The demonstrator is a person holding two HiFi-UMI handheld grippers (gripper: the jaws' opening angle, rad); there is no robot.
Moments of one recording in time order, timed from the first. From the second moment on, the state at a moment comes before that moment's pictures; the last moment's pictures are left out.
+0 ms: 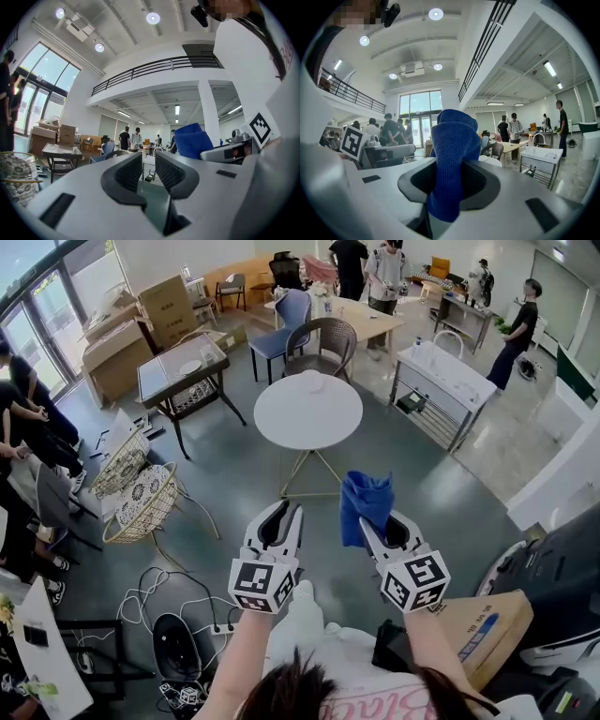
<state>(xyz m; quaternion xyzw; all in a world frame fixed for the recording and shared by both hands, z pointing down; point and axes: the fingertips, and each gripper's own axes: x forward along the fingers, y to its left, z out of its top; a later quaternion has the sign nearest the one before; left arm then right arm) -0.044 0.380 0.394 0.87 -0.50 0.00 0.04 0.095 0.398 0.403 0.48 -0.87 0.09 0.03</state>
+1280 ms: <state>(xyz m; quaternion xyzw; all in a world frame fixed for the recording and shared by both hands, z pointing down) -0.078 0.067 0.421 0.87 -0.48 0.00 0.08 0.062 0.098 0.425 0.50 -0.86 0.11 0.04</state>
